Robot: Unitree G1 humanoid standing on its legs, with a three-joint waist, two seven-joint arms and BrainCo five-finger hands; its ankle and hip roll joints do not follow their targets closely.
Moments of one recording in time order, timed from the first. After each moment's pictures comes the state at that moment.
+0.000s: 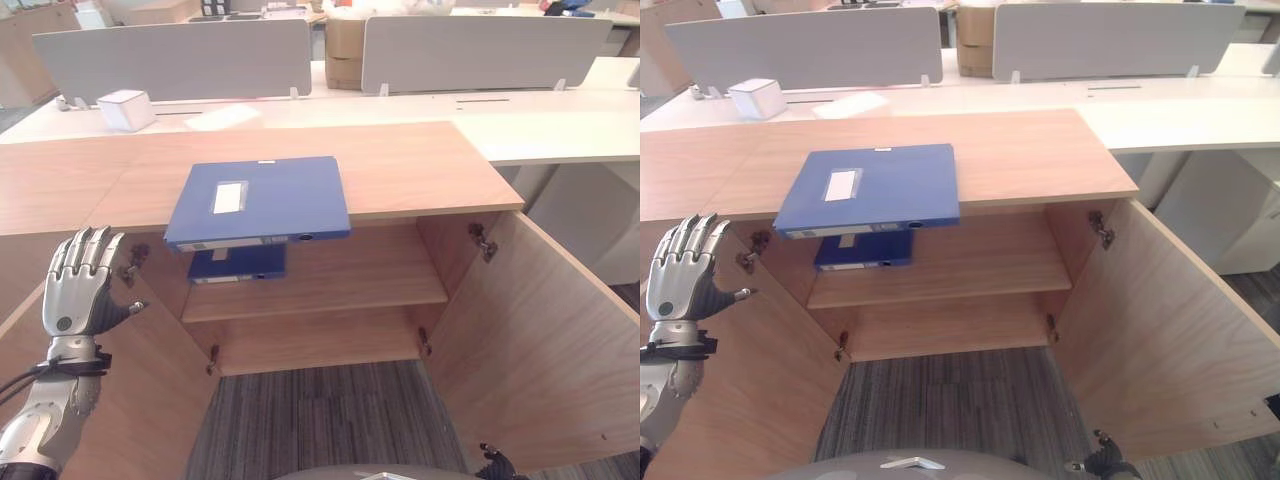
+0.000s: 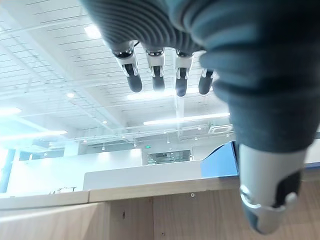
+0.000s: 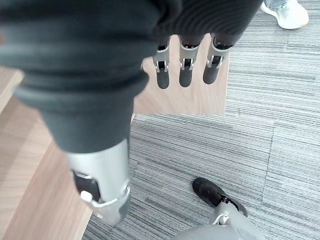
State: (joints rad) left arm 0.19 0.78 0.12 0.19 0.82 -0.12 0.47; right arm 0.11 -0.31 0.28 1.14 -0.02 -0.11 0.03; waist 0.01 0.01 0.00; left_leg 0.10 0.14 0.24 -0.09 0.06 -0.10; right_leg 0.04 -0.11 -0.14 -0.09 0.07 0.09
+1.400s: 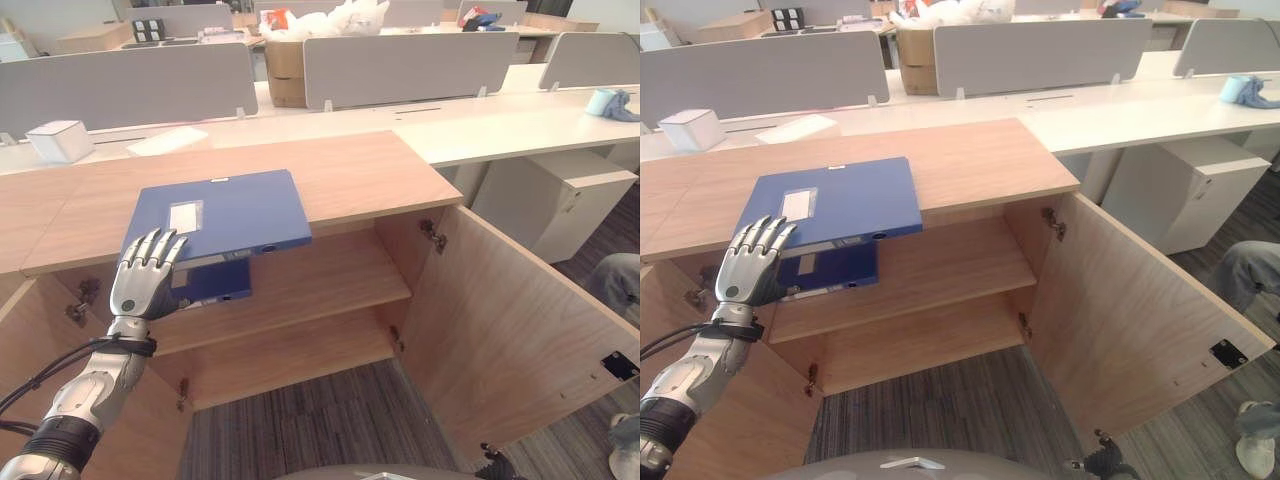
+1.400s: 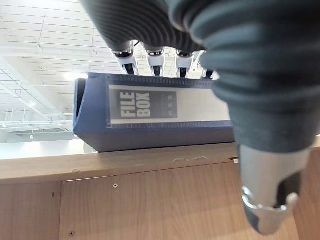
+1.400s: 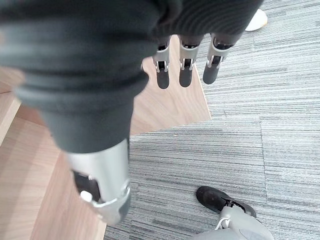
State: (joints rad) left arm -0.05 0.77 -0.20 0.39 0.83 -0.09 0.48; right arm 0.12 -0.30 0.28 1.14 0.02 -0.13 0.00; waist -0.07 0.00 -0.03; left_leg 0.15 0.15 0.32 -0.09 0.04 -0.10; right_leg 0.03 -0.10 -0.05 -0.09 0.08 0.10
